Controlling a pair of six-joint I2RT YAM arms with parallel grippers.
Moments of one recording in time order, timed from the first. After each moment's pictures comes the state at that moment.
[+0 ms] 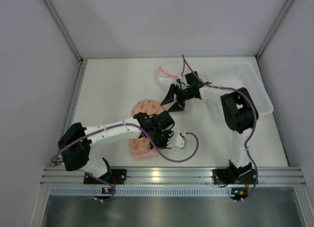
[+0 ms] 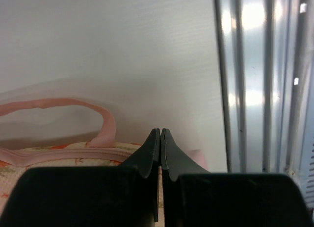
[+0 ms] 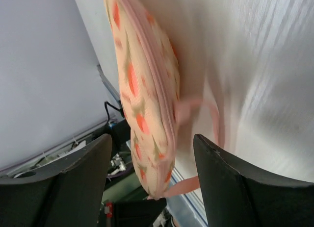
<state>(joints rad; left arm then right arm) -1.07 1.47 1.02 -0.79 0.32 0.67 0.44 2.05 1.35 -0.24 -0.86 0.82</state>
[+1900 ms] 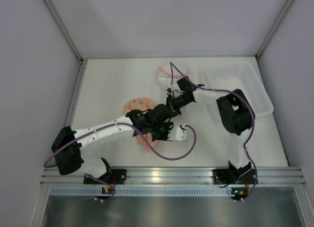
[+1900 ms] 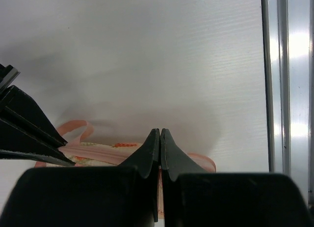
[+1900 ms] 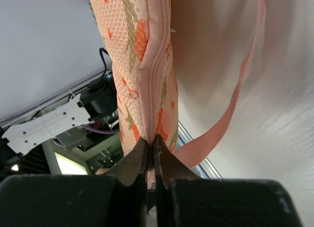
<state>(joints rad) -1.02 1.41 1.07 -0.67 0.29 0.72 0.53 2.04 1.35 -0.44 -0.98 0.71</state>
